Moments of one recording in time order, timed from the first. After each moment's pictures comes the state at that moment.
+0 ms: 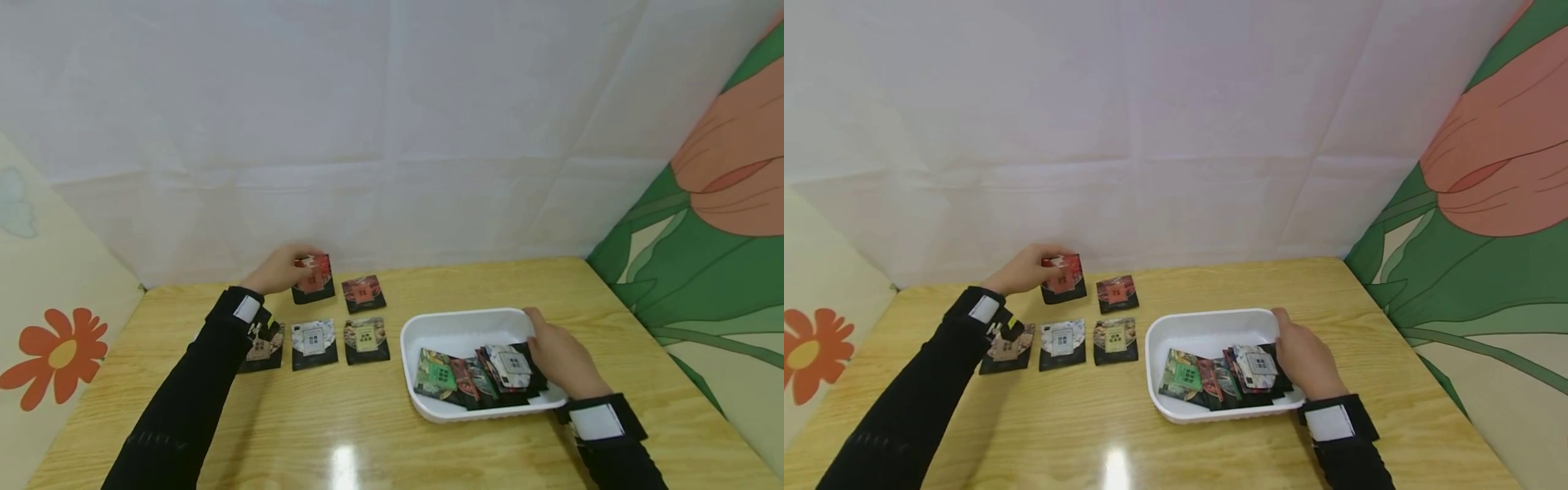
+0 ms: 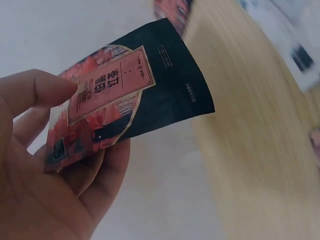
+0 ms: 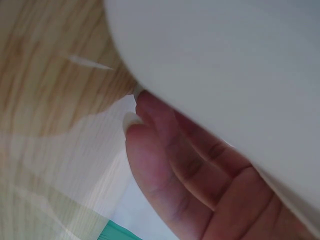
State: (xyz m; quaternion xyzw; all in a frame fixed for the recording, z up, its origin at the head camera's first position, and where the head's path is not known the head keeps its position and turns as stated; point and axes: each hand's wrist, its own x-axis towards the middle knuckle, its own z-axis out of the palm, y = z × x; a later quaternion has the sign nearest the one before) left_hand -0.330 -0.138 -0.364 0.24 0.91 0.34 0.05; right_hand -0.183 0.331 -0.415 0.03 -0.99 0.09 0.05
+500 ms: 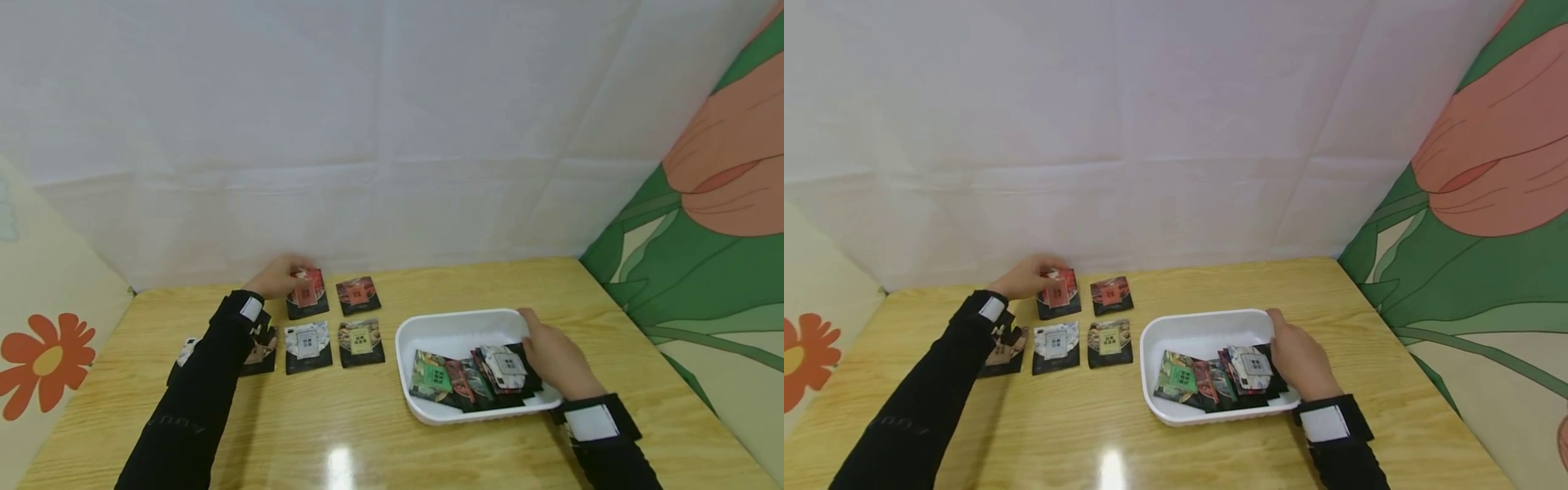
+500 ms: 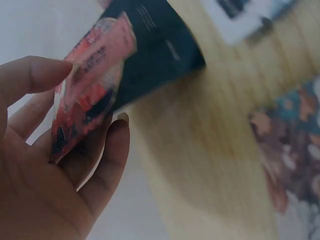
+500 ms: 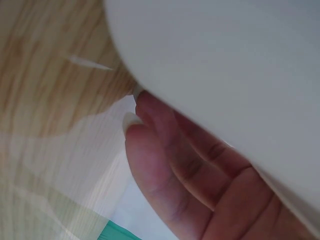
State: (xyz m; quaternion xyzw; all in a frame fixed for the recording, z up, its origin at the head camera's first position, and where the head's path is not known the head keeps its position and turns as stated) left_hand -0.348 -0.149 -0.399 0.24 0.90 0.35 0.08; right_hand -0.181 0.326 -0.414 0.03 -0.99 0.10 0.05
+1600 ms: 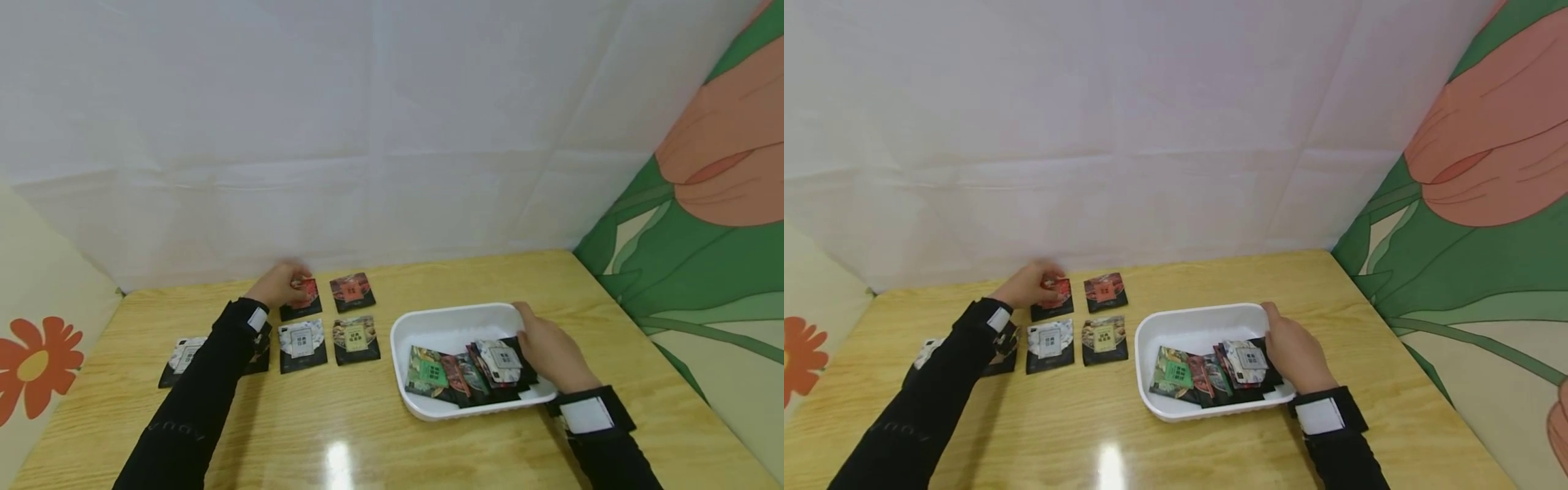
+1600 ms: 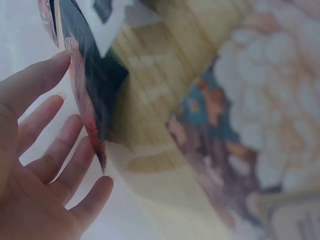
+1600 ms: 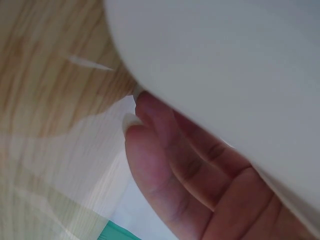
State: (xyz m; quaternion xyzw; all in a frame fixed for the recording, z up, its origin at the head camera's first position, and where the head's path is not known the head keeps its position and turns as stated) left_hand -0.339 -0.144 -0.417 0.21 0.93 0.29 0.08; right_hand -0.180 0.324 -0.409 0.03 -0.99 0.10 0.05
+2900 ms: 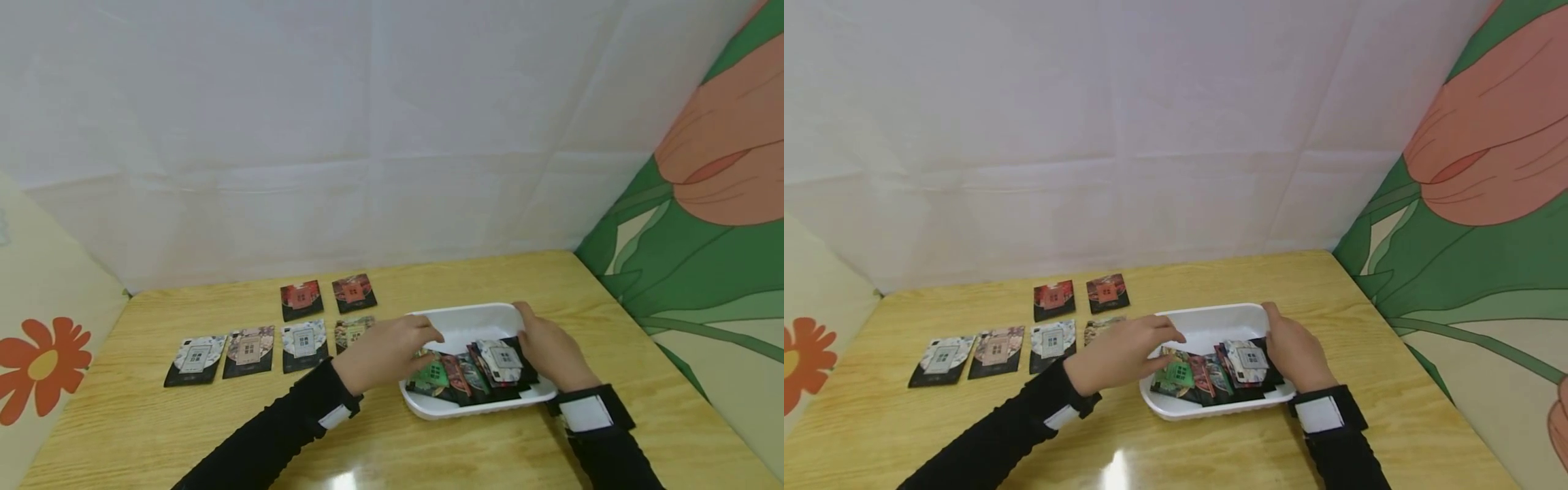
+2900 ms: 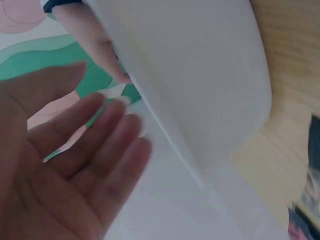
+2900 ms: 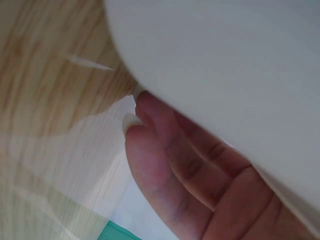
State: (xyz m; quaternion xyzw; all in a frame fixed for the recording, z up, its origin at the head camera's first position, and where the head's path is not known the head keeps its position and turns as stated) left_hand -0.199 0.018 -0.368 0.49 0.86 0.15 -0.04; right_hand -0.184 0.322 -0.413 0.03 -0.99 0.09 0.05
